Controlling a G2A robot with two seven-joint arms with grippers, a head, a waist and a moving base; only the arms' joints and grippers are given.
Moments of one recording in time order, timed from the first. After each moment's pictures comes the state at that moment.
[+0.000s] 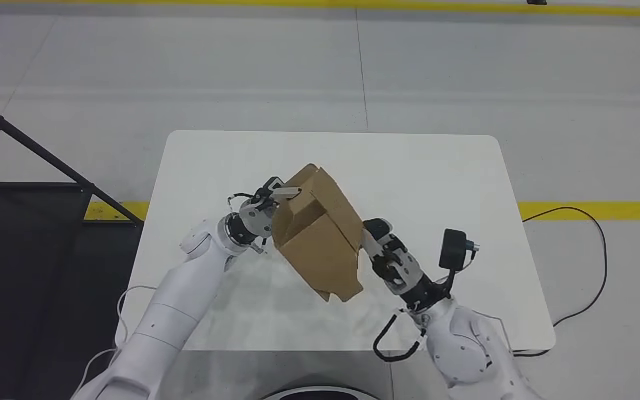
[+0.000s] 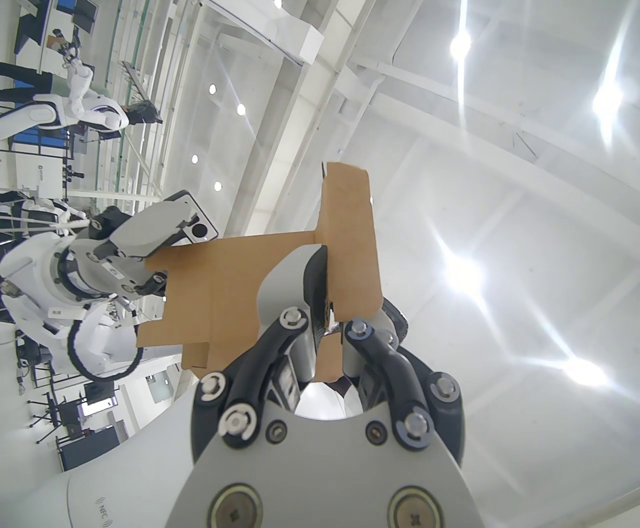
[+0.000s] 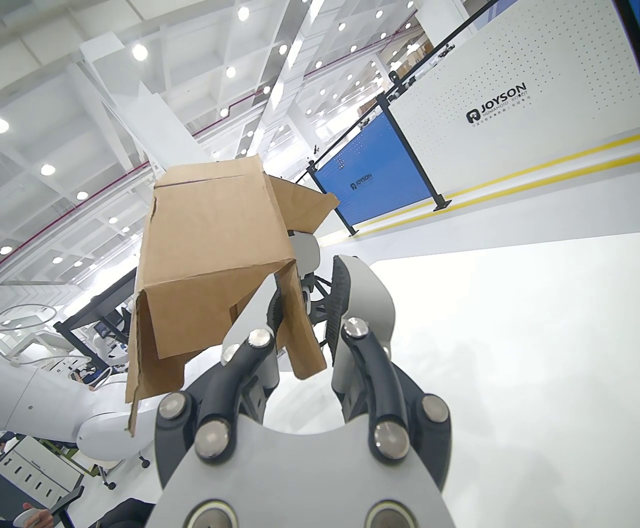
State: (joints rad) left arm 0.94 -1.29 -1.18 -1.12 -1.21 0.10 -1.33; right arm -1.47 -1.21 1.21 -1.88 -0.59 -0.53 -0.02
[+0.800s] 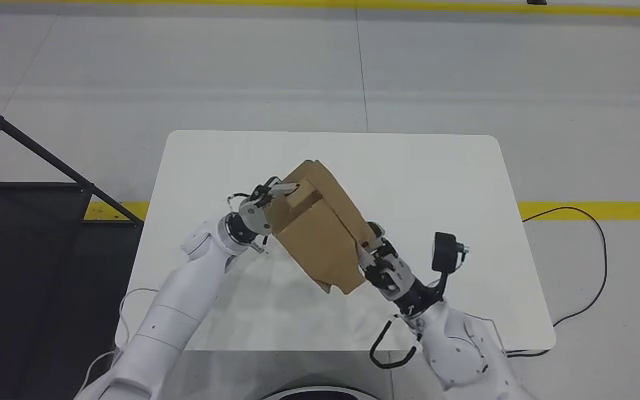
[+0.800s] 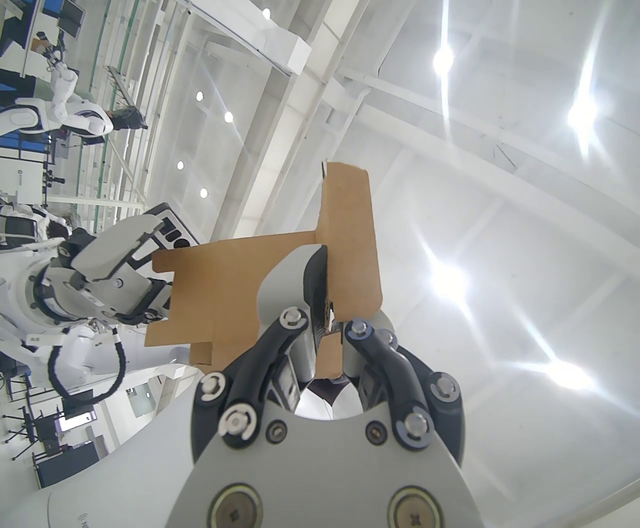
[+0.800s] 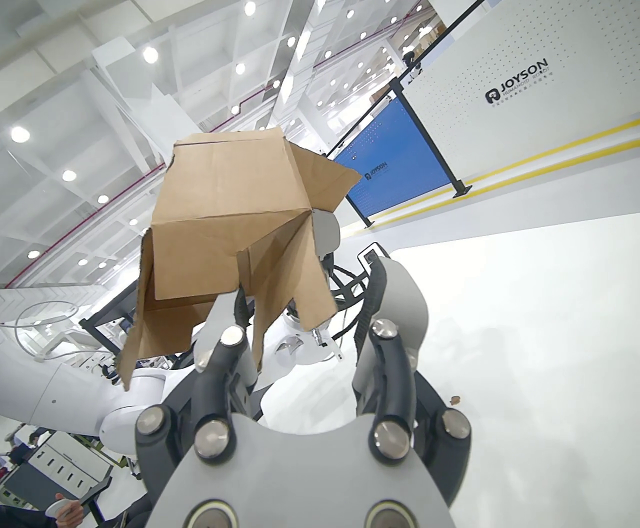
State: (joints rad) left arm 0.95 -1.30 -1.19 -1.12 -1.23 0.12 -1.30; right arm -1.46 -1.22 1.18 -1.86 -0.52 -0.57 0.01
